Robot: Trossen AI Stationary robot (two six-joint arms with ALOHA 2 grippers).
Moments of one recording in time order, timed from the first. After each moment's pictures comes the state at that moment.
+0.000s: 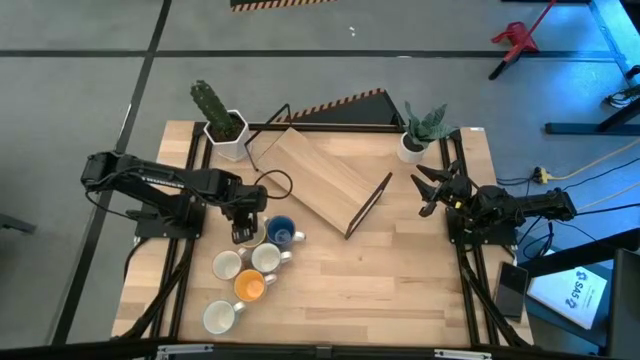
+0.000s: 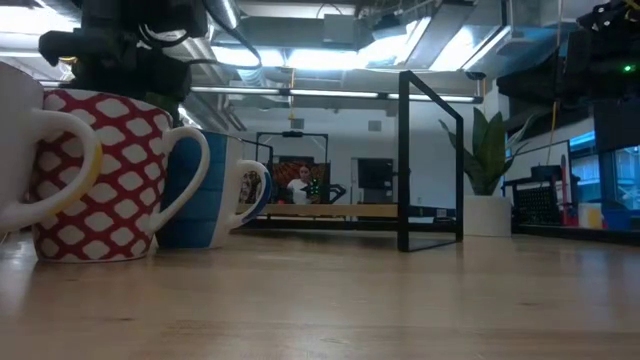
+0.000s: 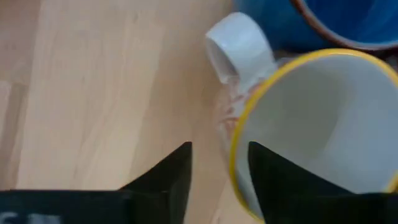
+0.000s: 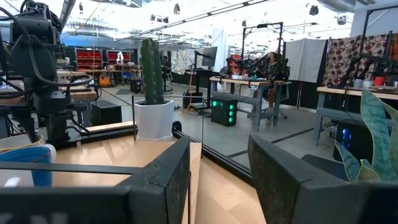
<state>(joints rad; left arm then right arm) -0.02 1.23 0.82 -0.96 0.06 -0.36 0.15 0.02 0.02 0.21 0.70 -0.14</state>
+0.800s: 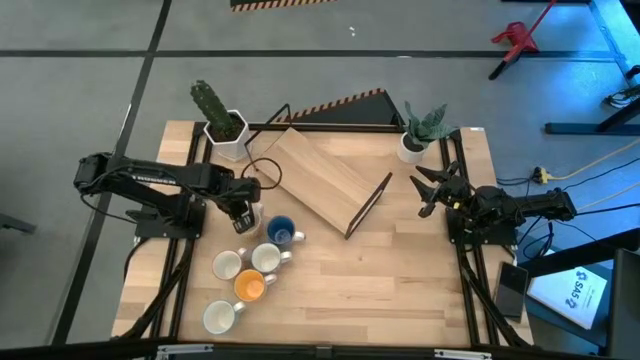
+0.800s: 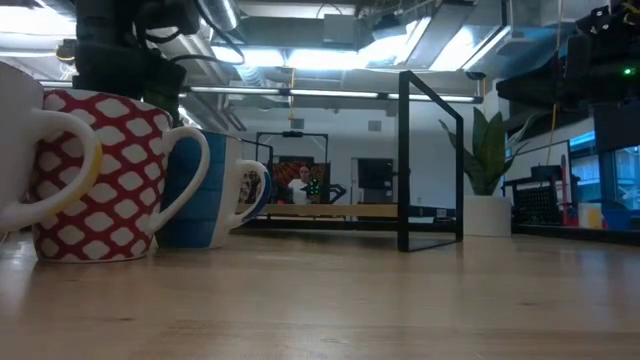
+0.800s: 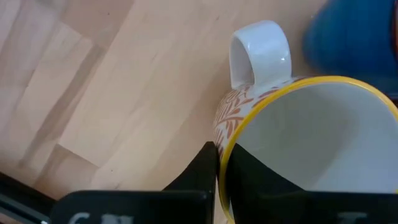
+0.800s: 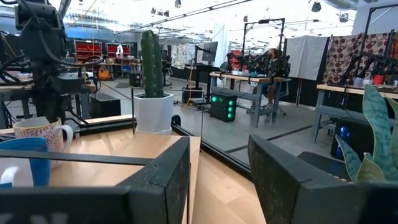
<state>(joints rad) 0.04 1.14 0.81 -1.04 -0.04 -0.58 0.15 0.02 0.02 0.17 0.70 -0.14</state>
